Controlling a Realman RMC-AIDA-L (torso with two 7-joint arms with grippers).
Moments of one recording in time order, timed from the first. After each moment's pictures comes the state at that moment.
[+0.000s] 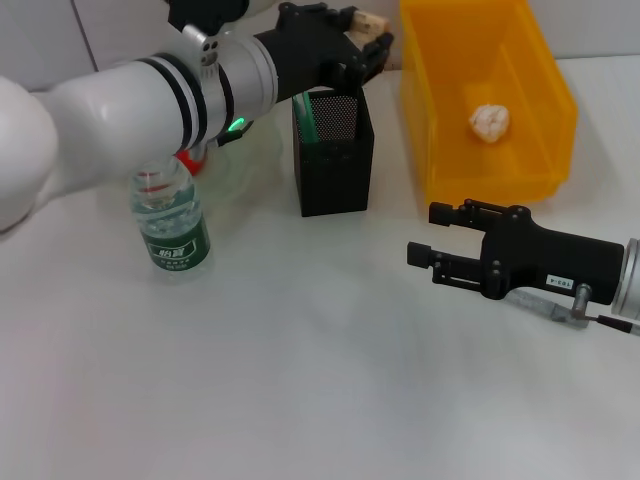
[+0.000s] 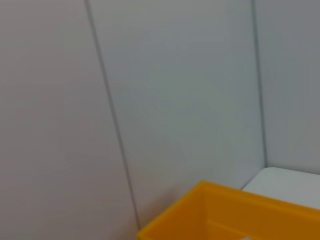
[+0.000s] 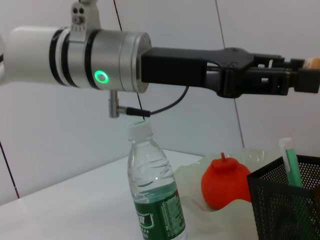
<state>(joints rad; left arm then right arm) -0.66 -2.08 1.84 1.06 1.73 0.32 -1.97 0.40 2.08 -0.73 -0.50 -1.76 -1.50 1.12</state>
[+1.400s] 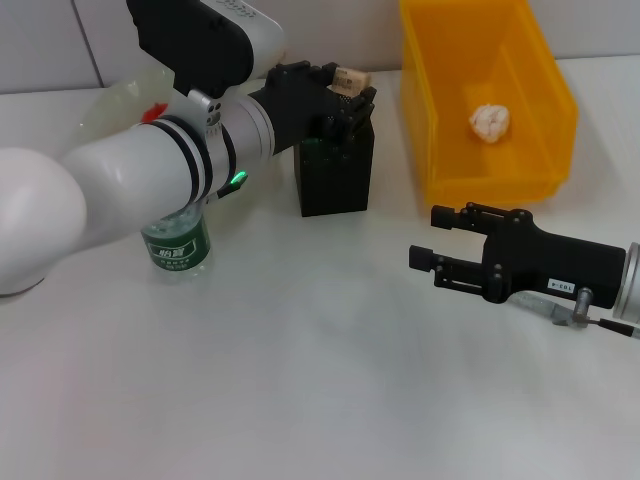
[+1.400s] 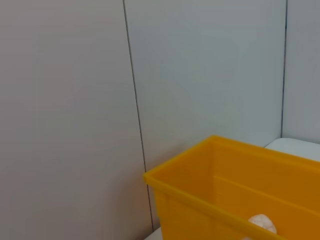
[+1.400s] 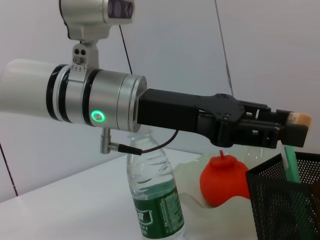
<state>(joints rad) -0.62 -2.08 1.97 1.01 1.73 0.21 -2.05 0.40 2.08 -0.73 -0.49 -1.76 -1.49 1.11</state>
